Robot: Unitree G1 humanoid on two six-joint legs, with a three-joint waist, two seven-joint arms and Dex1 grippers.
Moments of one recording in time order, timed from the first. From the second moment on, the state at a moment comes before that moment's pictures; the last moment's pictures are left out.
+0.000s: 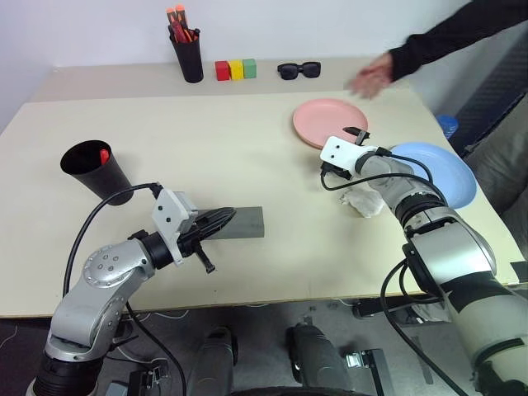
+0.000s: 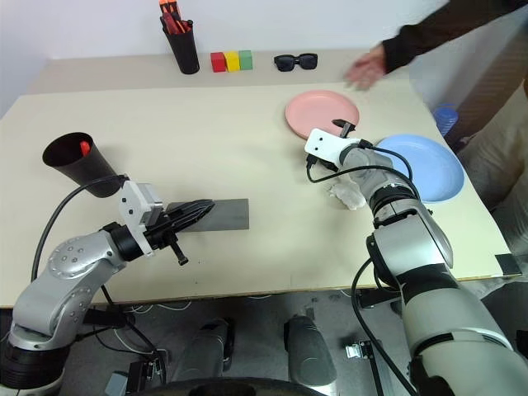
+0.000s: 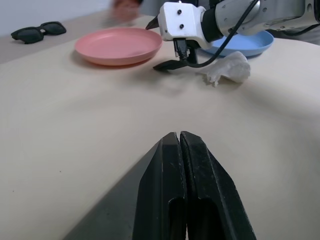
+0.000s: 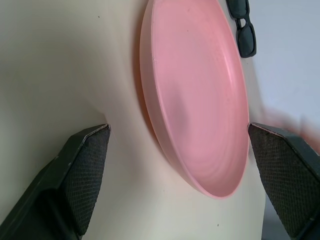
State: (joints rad) left arm -0.05 0.56 0.06 -0.57 -0.47 0.48 -0.67; right arm -1.16 -0.44 0.36 1.36 -0.51 -0.31 0.18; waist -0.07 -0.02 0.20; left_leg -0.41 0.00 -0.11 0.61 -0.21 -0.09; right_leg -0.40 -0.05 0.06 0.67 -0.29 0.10
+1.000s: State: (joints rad) left arm -0.05 0.56 0.06 -0.57 -0.47 0.48 -0.67; right arm -1.14 -0.48 0.38 1.35 -0.55 -0.37 0.16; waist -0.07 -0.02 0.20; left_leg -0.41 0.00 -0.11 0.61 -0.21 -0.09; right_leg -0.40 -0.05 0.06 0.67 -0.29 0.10
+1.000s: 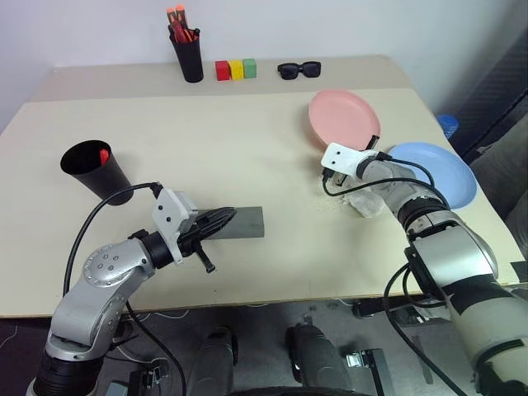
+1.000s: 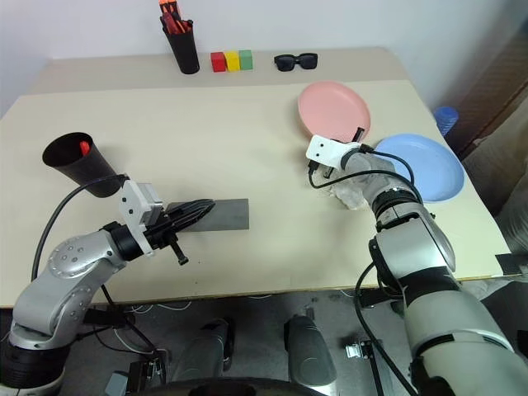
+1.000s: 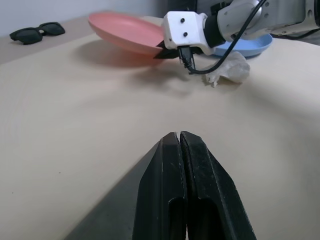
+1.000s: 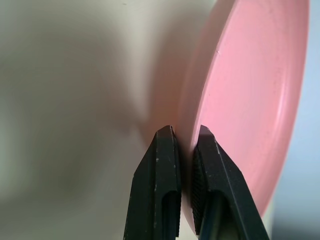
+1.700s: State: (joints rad) left arm -0.15 0.54 0.01 -0.52 -0.47 0.47 -0.72; right arm -0.51 -1.01 0.09 0.52 -0.23 -0.12 0.73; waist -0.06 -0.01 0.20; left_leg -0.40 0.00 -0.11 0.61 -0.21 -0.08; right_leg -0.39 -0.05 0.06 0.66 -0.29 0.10
